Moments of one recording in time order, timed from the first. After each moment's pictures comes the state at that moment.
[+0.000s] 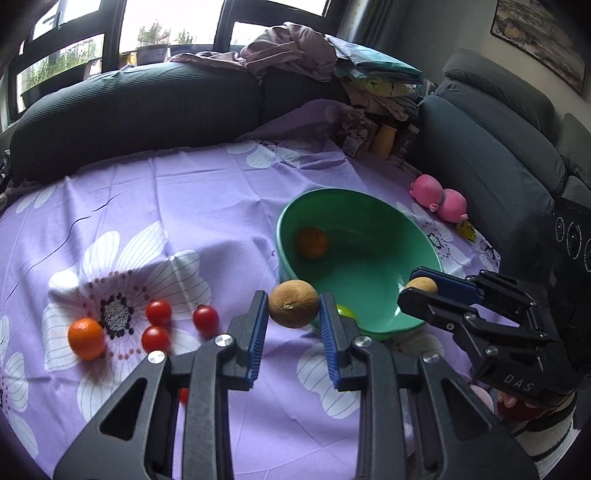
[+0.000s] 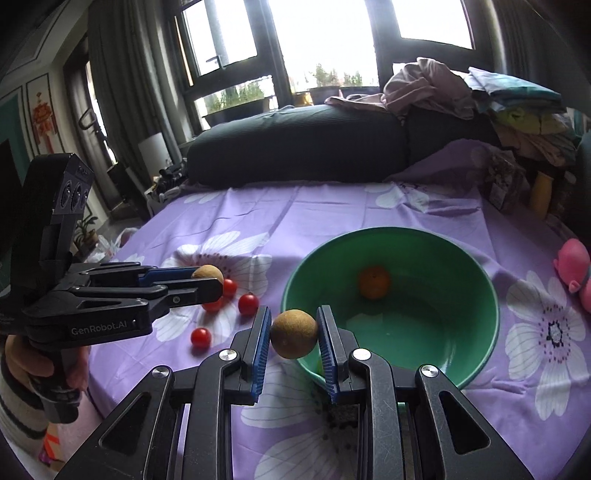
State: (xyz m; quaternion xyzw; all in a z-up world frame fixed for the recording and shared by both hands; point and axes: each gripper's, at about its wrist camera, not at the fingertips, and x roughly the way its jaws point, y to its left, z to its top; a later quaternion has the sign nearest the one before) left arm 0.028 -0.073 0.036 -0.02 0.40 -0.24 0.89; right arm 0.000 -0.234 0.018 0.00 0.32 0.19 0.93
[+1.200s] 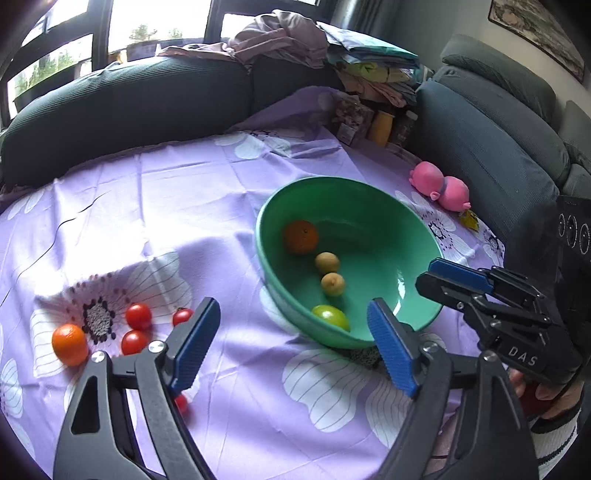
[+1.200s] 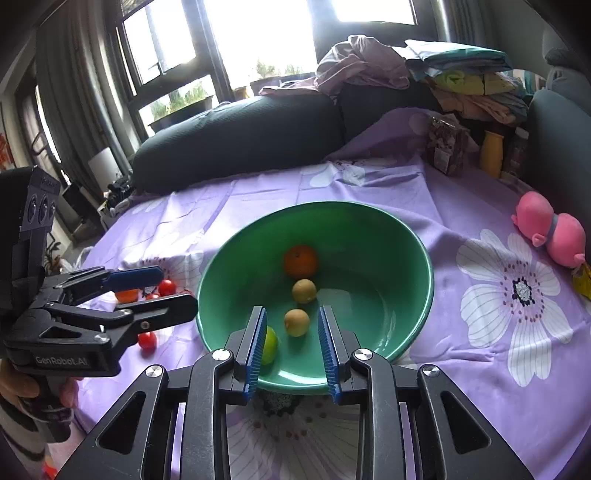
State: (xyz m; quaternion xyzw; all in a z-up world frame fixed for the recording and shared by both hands) left arm 0.033 -0.082 0.026 -0.01 0.41 -0.23 0.88; right arm 0.006 -0.273 0.008 0.04 0.34 0.12 0.93
